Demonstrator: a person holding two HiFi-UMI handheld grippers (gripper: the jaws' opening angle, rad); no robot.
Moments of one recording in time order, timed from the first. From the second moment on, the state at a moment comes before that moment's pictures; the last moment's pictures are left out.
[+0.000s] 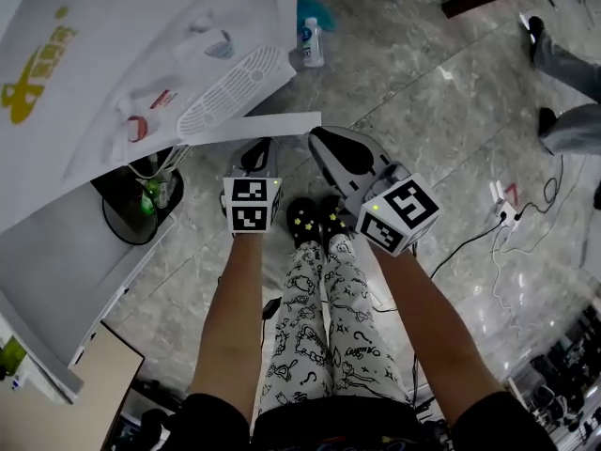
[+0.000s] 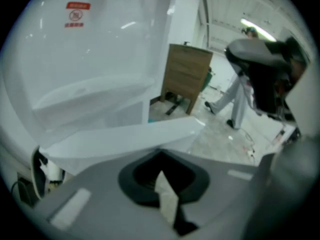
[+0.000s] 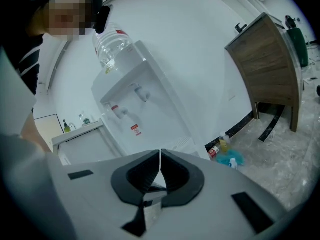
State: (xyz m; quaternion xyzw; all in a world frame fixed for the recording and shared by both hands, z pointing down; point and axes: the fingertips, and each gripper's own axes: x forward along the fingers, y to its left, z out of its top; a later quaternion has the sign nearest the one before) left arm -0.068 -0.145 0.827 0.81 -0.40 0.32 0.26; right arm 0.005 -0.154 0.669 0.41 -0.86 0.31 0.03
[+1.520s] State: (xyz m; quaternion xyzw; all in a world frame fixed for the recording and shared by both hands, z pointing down) left arm -0.014 -0.117 0.536 0.88 -0.44 0.14 0.14; right arm 0.049 -0.112 0.501 0.42 -0.87 0.26 -0.04
